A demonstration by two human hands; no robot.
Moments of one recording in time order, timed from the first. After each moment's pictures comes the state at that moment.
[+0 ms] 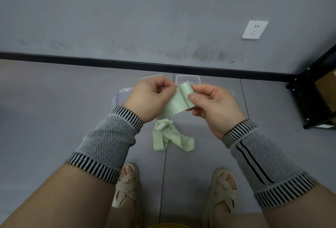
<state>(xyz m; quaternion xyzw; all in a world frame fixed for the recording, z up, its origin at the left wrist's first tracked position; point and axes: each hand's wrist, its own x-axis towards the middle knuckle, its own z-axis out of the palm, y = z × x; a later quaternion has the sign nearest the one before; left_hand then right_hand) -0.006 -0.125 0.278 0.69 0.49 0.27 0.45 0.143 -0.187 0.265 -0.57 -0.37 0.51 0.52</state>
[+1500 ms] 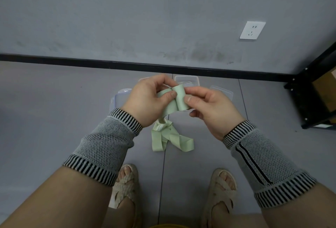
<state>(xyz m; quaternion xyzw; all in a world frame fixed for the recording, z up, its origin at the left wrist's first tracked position) -0.005 -0.129 0.279 0.74 0.44 0.29 0.41 0.150 -0.190 0.264 -0.58 -0.43 0.51 0.47</state>
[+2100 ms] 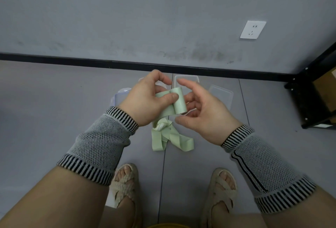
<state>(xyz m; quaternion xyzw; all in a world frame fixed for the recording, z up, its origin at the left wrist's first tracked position) -0.011 -0.127 0.280 0.73 0.44 0.26 0.45 0.145 -0.197 0.264 -0.57 -0.58 0.43 0.40</state>
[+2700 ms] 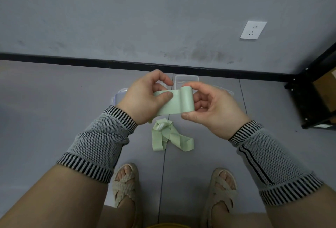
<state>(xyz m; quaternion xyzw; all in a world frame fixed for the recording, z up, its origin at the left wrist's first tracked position) -0.014 -0.128 0.287 0.74 0.46 0.26 0.42 0.158 -0.196 0.269 -0.56 -0.57 0.43 0.42</state>
